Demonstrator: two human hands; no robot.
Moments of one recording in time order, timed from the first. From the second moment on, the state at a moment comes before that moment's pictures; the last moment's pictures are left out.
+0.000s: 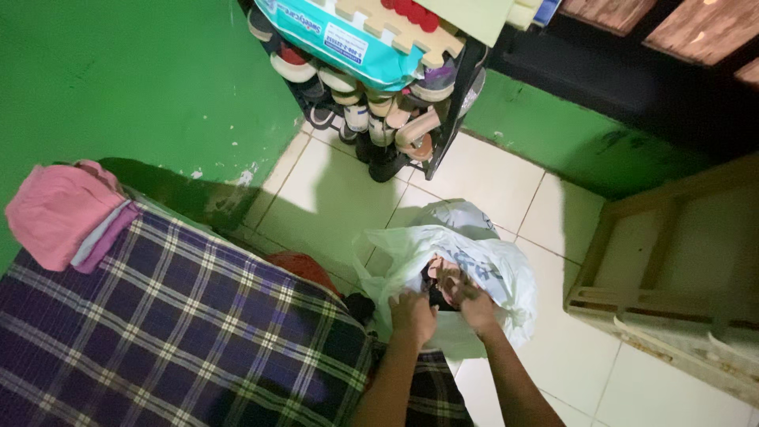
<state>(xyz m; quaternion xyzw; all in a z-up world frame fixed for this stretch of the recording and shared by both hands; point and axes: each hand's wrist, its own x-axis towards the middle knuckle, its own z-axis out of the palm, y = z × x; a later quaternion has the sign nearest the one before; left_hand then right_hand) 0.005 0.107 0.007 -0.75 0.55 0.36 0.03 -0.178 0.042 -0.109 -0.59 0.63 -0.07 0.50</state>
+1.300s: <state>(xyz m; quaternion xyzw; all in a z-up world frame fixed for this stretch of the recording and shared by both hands) 0.338 0.364 0.332 -0.81 0.16 0.19 -0.53 0.028 0.146 0.380 -0.83 0.37 -0.34 0.25</state>
